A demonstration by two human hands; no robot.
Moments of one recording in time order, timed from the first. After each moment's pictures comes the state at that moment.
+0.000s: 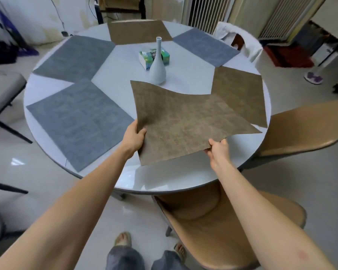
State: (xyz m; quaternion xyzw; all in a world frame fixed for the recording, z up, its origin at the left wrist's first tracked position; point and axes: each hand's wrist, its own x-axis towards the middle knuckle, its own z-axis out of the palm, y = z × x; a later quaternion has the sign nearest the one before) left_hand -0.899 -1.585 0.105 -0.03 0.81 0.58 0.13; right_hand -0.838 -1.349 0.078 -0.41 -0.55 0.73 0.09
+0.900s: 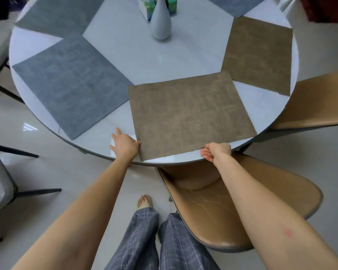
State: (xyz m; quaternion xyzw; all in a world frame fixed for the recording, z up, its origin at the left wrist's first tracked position) left_hand -0.843 -1.597 -0.012 -0.21 0.91 0.28 0.21; right_hand -0.799 -1.335 -0.019 -0.55 -0.62 0.55 -0.12
